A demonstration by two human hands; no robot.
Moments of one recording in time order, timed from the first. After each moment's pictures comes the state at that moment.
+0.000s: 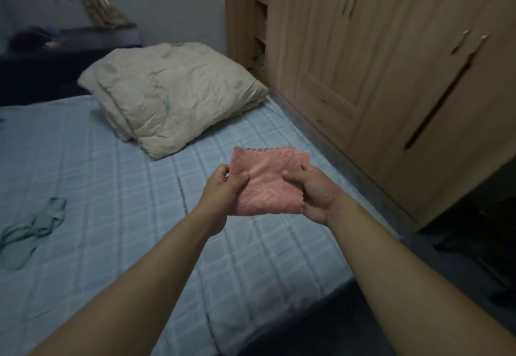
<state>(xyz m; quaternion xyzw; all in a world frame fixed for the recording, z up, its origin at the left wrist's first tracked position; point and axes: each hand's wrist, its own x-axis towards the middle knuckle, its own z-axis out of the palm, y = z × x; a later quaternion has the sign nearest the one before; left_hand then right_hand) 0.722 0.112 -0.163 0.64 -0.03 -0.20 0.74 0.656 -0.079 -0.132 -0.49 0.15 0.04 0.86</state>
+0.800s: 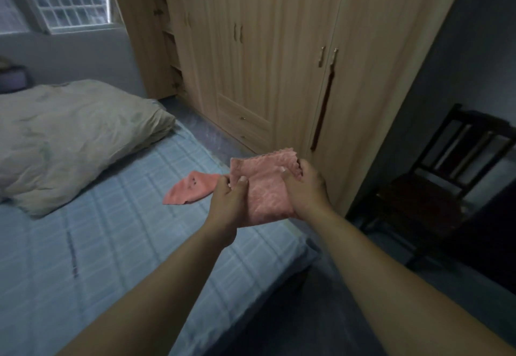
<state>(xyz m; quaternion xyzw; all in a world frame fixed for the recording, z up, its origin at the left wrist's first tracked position) 0.599 -0.215 -0.138 0.66 -0.09 -0.21 0.72 0.509 -0.352 -0.104 -0.76 0.30 -0.28 0.51</state>
